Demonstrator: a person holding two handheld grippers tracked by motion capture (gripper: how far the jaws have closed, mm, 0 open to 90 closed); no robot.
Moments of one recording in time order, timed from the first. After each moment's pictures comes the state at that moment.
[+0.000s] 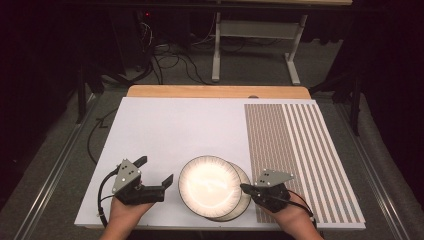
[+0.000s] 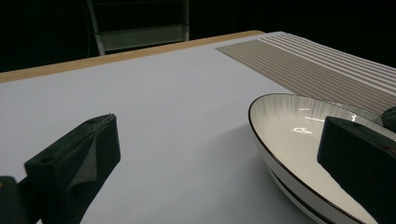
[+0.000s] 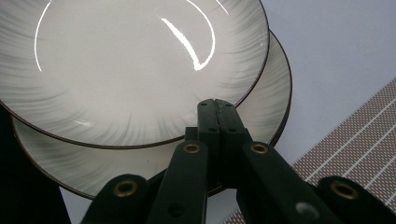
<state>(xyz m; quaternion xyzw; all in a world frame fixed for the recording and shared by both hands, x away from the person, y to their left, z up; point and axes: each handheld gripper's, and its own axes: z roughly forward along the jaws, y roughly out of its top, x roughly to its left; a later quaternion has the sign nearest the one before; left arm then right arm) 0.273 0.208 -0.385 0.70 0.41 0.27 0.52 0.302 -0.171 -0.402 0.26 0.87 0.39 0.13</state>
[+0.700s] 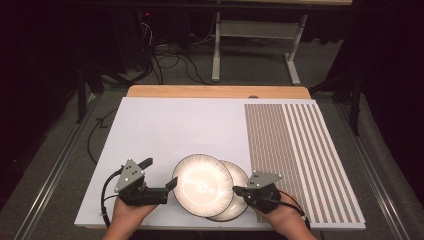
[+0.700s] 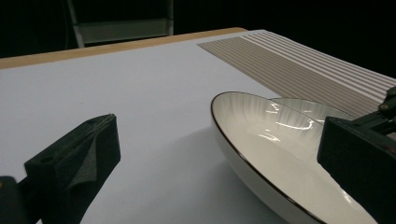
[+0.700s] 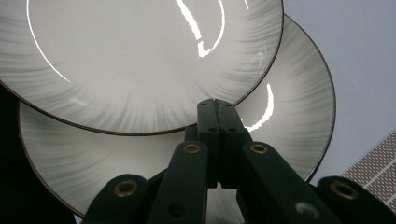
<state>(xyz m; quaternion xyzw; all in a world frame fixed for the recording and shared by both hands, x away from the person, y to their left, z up) 0.272 0.199 -0.383 0.71 0.40 0.23 0.53 0.302 -0.151 -0.407 0.24 0.89 0.38 0.13</state>
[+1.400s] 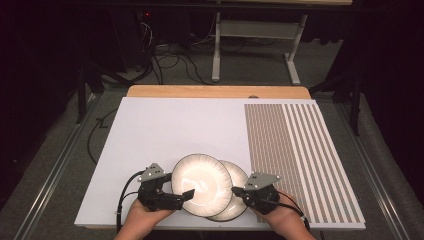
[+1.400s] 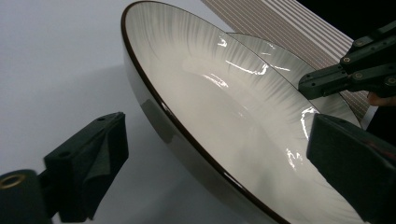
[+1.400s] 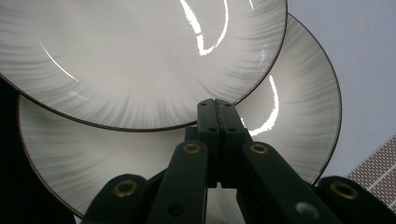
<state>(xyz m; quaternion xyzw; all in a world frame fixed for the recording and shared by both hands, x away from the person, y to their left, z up) 0.285 0.167 -0.405 0.76 0.43 0.06 0.48 0.300 -0.148 -0.408 0.23 0.89 0.37 0.13</state>
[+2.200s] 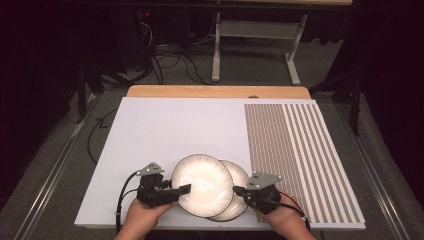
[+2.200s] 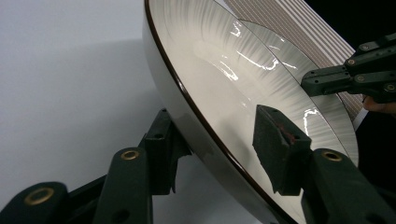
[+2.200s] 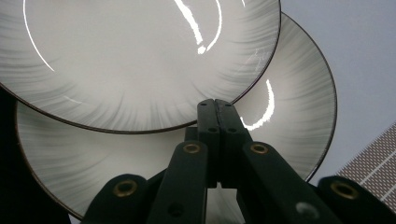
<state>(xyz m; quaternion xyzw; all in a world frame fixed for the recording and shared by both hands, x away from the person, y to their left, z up) 0.290 0.173 -0.406 0.74 0.47 0.01 0.47 0.300 -0.151 -0.408 0.24 0.89 0.37 0.14</state>
